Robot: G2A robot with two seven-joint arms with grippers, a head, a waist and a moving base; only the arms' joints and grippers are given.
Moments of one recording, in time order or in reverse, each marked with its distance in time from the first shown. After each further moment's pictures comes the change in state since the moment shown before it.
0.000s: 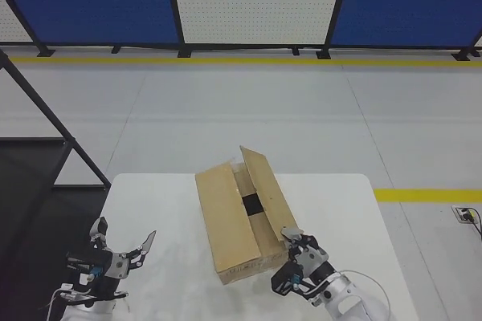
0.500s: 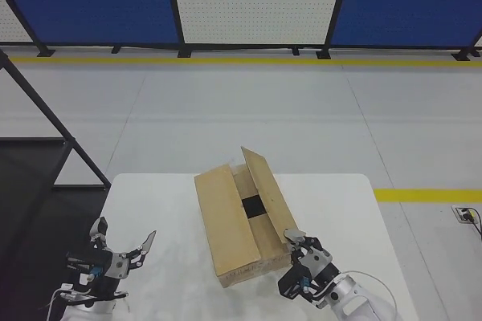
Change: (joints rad) left arm 0.000 0.000 0.000 0.000 0.000 0.000 0.000; right arm -0.007 0.008 0.029 0.009 0.054 -0.034 -0.063
